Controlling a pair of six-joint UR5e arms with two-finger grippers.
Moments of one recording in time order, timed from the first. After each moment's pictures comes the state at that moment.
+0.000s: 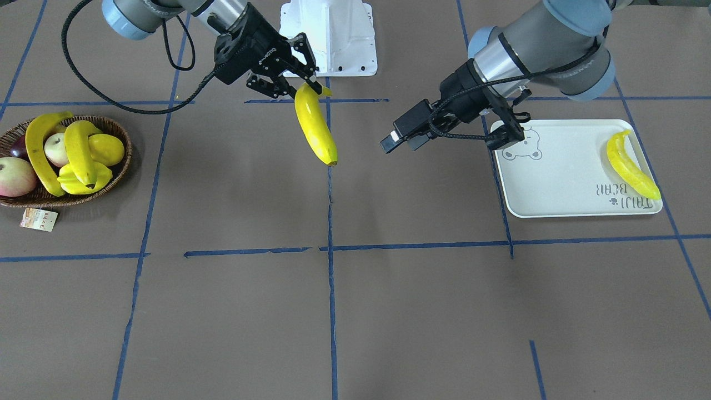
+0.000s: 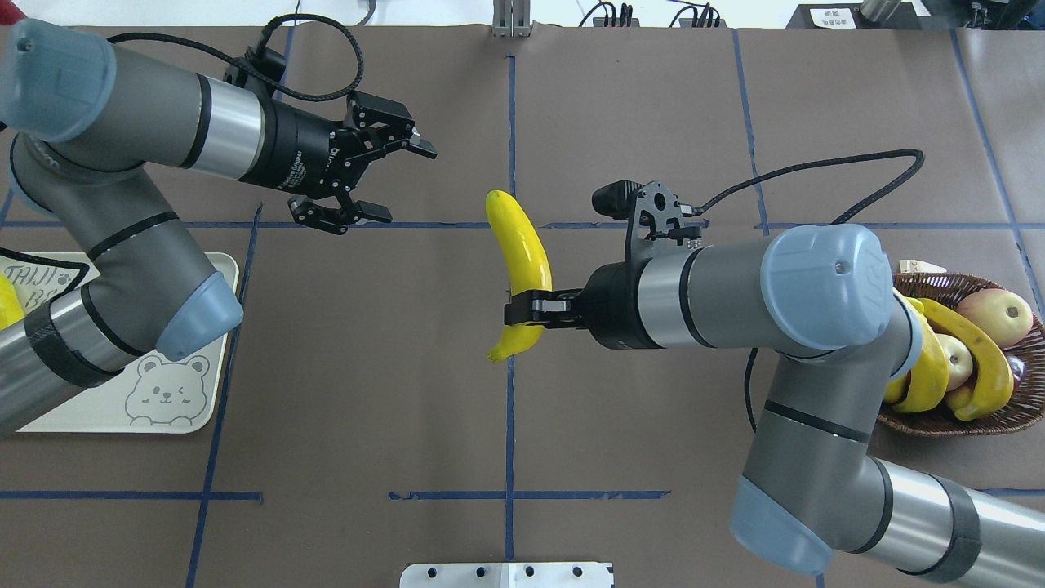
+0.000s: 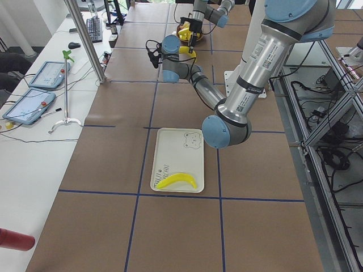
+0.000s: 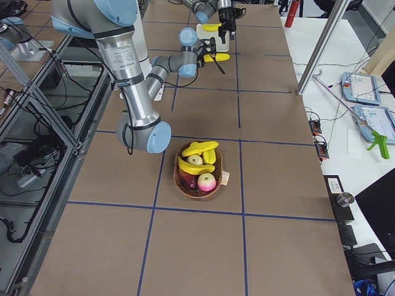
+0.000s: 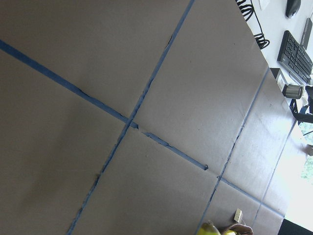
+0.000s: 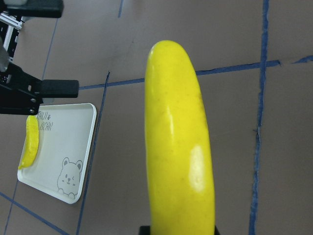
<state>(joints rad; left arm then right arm) -0.78 -2.11 -1.72 -2.42 -2.14 -2.06 0.47 -1.11 1.98 -0.99 1.82 1.36</state>
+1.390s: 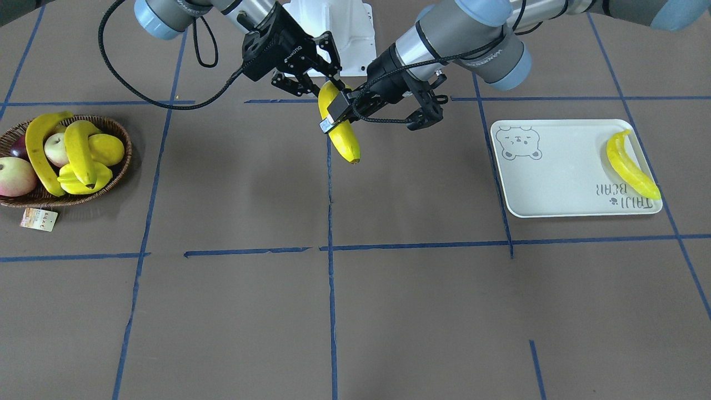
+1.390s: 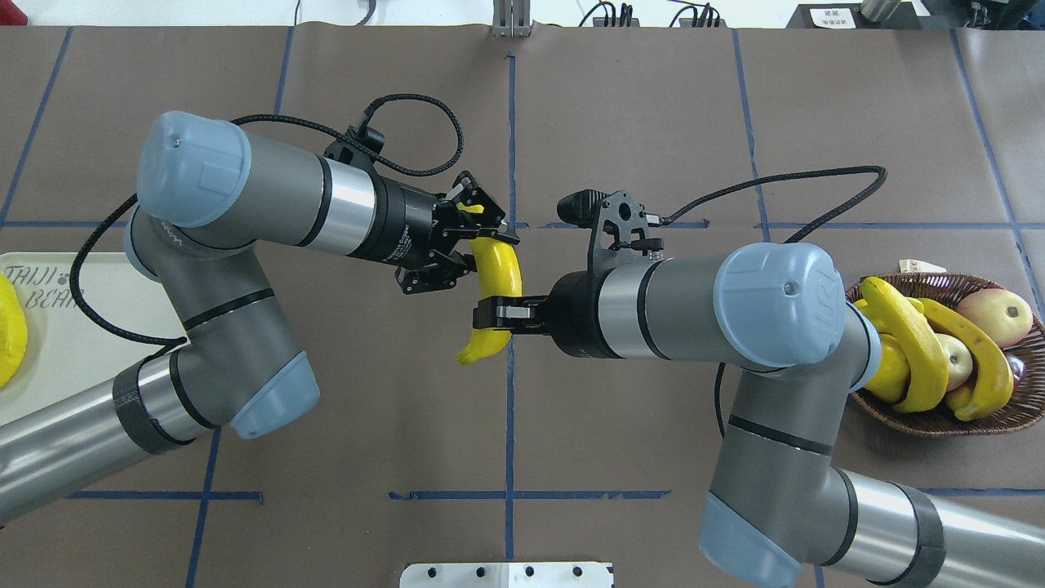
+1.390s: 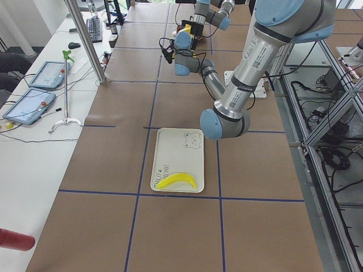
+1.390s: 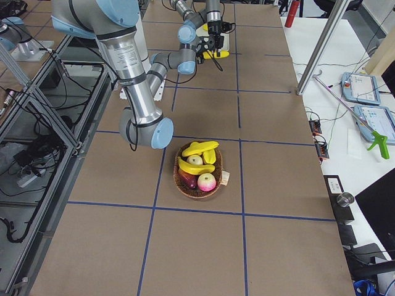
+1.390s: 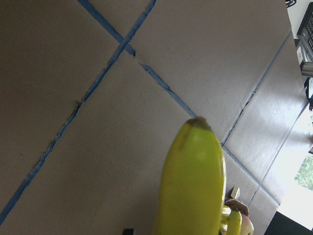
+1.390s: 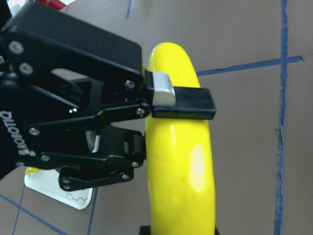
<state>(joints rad) -0.63 -2.17 -1.72 -2.38 -2.05 -2.11 0.44 -1.07 1.95 -0.99 1.78 1.38</state>
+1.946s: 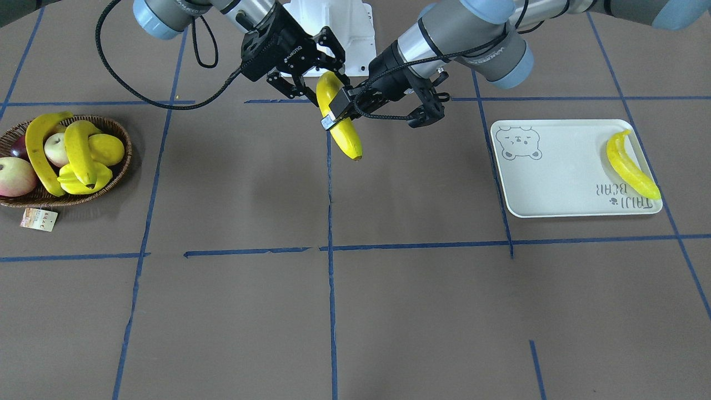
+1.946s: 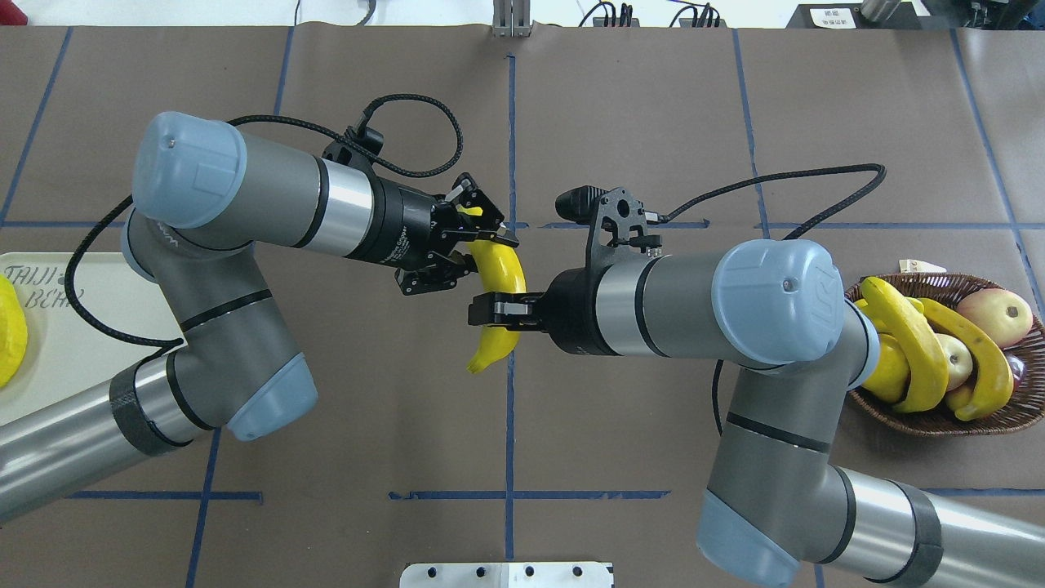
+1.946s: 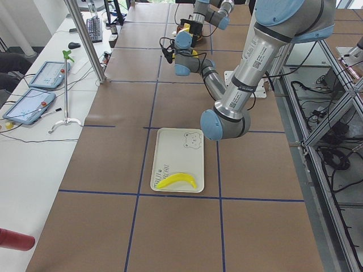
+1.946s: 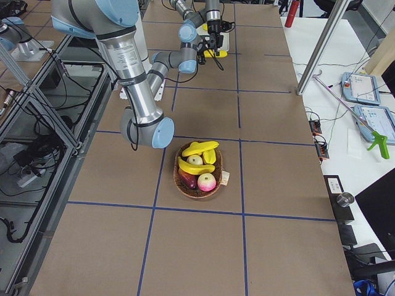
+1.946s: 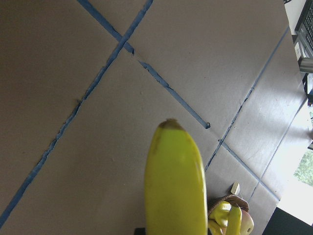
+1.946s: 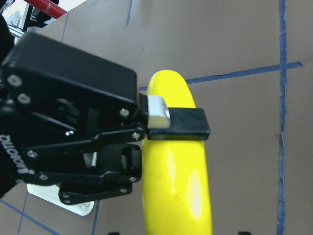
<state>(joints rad) -0.64 -2.16 -1.73 -2.38 -2.06 -2.11 0.46 -1.06 1.95 -0.99 1.78 1.40</state>
